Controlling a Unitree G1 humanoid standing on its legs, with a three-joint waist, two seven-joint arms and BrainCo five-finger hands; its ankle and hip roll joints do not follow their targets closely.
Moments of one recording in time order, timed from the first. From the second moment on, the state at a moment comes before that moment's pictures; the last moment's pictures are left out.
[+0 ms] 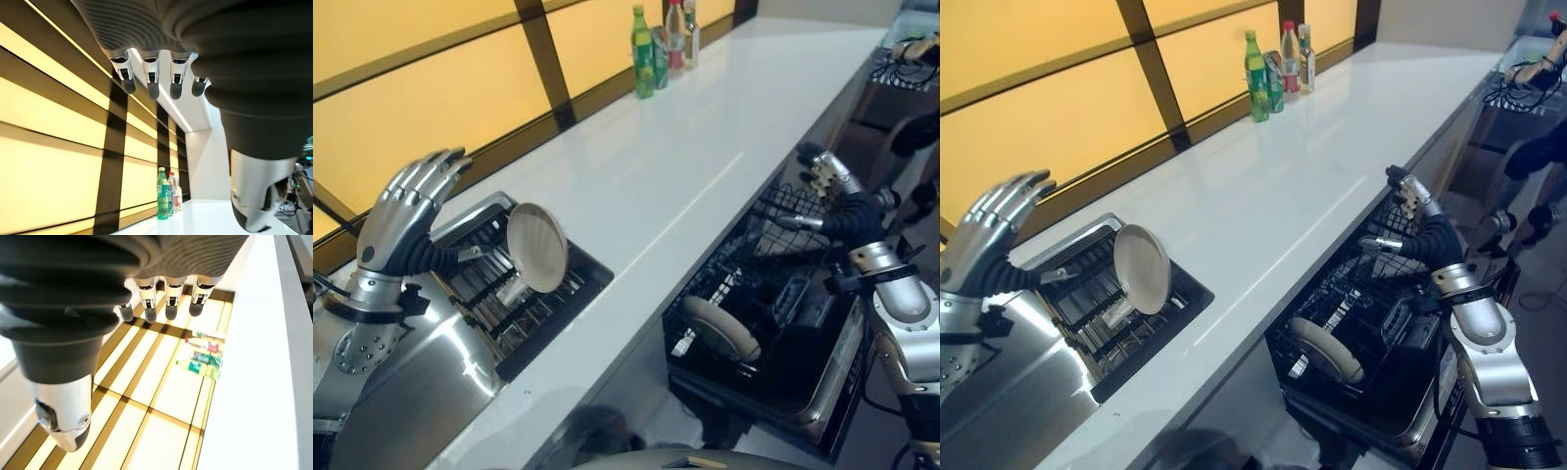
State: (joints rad) left arm 0.12 0.96 0.29 -0.08 0.54 -0.48 0.42; right arm -0.05 -0.67 -0.12 -0.22 0.36 -0.16 0.09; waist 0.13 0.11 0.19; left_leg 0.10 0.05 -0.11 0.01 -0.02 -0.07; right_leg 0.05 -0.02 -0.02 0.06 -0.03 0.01
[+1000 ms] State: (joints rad) left arm 0.04 1.07 -0.02 0.02 0.81 -0.51 0.42; right arm -0.07 -0.72 -0.11 -0.28 0.44 -0.26 -0.02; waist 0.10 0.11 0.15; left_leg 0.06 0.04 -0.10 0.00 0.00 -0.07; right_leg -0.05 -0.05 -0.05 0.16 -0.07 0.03
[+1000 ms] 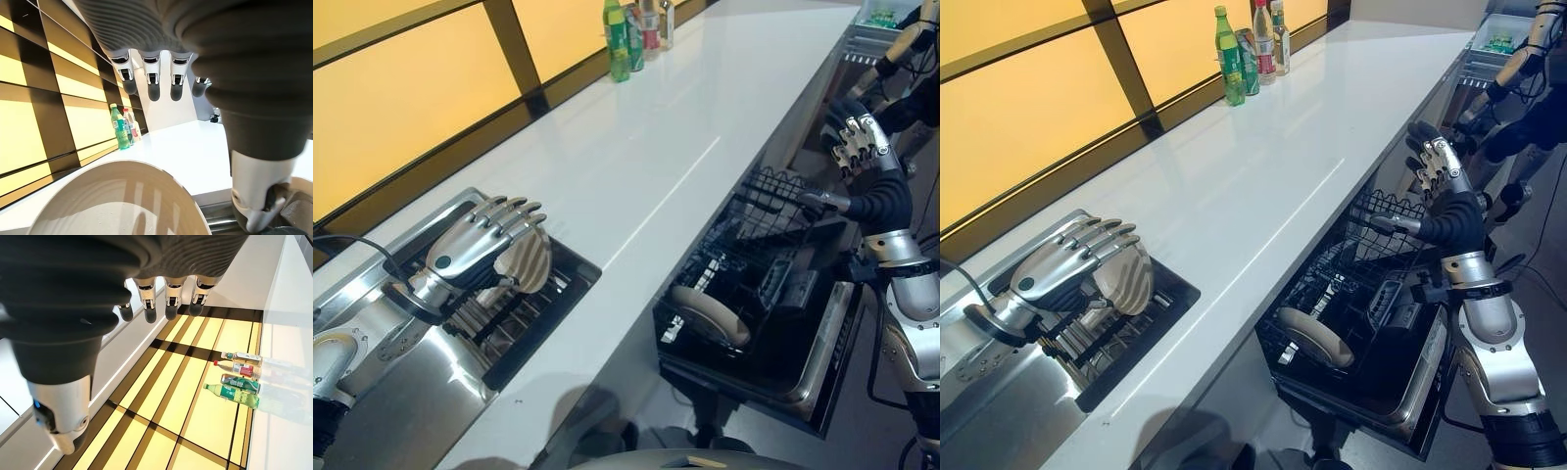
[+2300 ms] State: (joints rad) left arm -0.33 1.06 -0.35 0.28 0.91 -0.25 0.67; right arm -0.10 -0.73 -0.02 -0.27 0.40 -0.26 -0.11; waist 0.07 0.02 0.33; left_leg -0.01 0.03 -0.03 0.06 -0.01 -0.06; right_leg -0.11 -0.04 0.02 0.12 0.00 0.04
